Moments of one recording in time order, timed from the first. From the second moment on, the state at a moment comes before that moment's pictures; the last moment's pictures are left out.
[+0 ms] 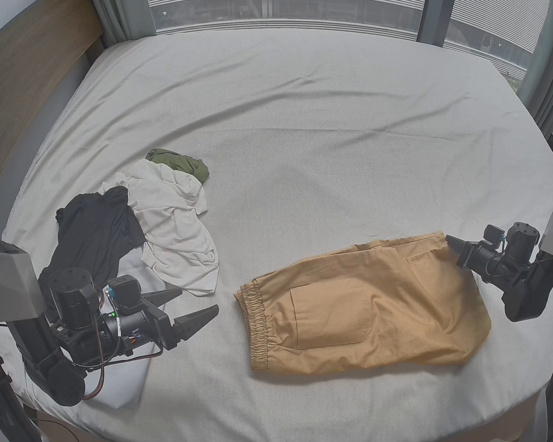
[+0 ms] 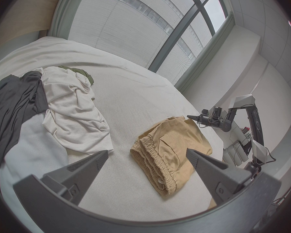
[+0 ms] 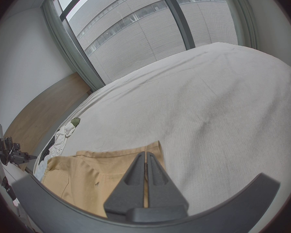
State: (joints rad) left arm -0.28 2.01 -0.20 -1.55 -0.45 -0.19; right arm -0.15 2.25 -0.68 -1.42 0.50 0.25
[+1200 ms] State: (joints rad) left arm -0.32 2.12 -0.18 -1.55 -0.45 -0.19; right arm -0.18 2.26 -0.77 -1.44 0.43 0.26
